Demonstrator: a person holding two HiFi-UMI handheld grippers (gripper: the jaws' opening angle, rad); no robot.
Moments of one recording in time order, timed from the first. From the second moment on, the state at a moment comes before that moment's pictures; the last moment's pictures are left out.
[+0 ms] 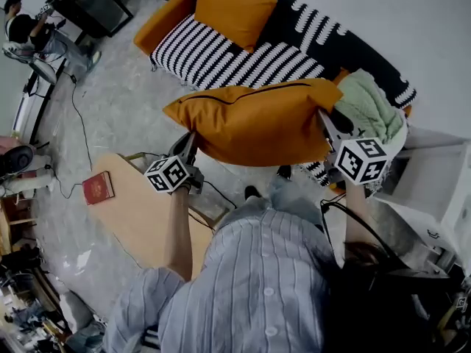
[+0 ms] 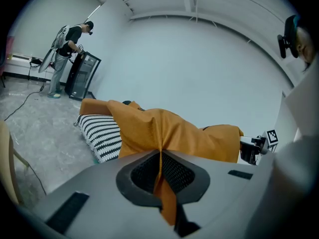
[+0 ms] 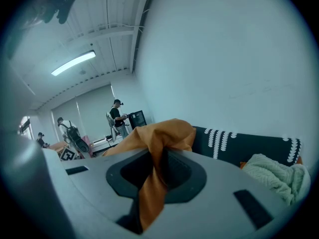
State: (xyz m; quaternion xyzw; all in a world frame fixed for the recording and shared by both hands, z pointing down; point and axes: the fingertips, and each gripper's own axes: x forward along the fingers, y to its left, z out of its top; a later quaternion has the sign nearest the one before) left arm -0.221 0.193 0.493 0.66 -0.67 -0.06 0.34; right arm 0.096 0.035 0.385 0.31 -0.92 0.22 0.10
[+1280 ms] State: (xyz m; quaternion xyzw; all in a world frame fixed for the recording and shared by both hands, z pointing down) left arm -0.291 0.409 0.507 0.58 -0.75 -0.10 0.32; right arm -0.005 0.194 0.406 0.21 -0.94 0.23 0.13
